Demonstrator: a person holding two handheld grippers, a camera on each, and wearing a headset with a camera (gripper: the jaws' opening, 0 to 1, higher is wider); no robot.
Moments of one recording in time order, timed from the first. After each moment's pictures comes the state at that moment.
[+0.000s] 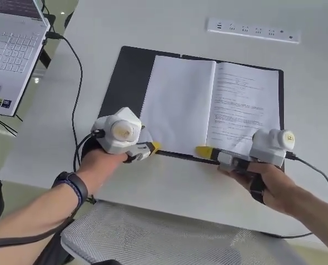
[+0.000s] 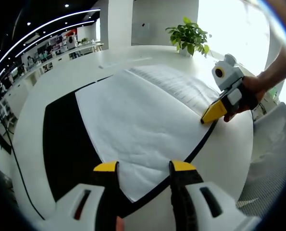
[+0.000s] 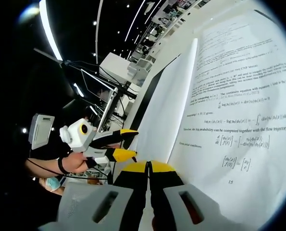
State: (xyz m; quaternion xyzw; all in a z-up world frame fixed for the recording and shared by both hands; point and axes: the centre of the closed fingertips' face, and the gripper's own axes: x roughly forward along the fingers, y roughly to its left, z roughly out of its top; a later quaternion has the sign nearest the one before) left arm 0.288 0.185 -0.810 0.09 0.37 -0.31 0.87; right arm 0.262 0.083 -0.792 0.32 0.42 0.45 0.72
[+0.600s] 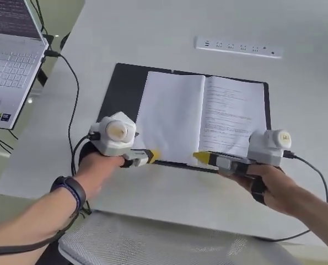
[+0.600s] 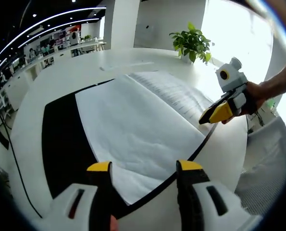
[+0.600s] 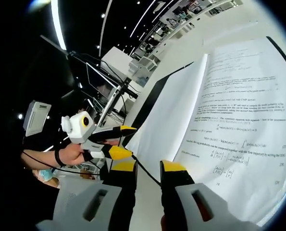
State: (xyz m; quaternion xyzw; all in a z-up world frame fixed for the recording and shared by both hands) left arm 0.289 0.180 -0.788 0.05 0.37 -0.31 0.87; right arm 0.262 0.067 -0.764 0.26 0.41 0.46 0.74
